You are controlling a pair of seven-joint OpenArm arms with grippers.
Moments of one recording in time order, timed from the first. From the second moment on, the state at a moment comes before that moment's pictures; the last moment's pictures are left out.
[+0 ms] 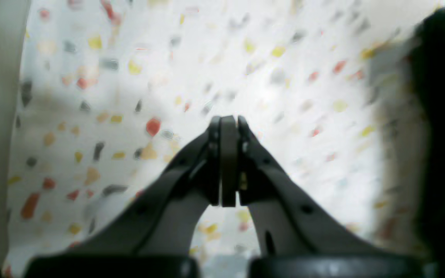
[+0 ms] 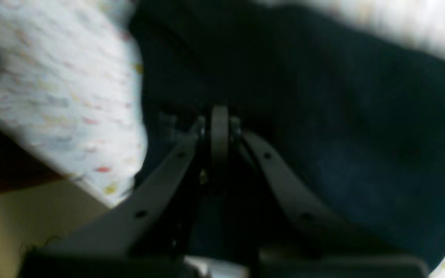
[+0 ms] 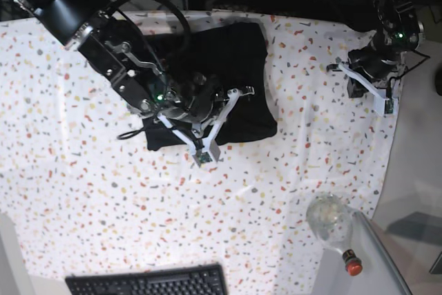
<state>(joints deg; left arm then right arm) 18.6 -9.6 -25.1 96.0 -17.7 -23.8 40.9 9.5 12.6 -45.7 92.9 37.5 -18.3 -46.8</state>
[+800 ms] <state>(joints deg) 11.8 -7.6 -4.5 81.5 -33.2 -24.1 40.6 -3.6 22.6 -26.2 103.2 37.1 -18.5 -46.8</state>
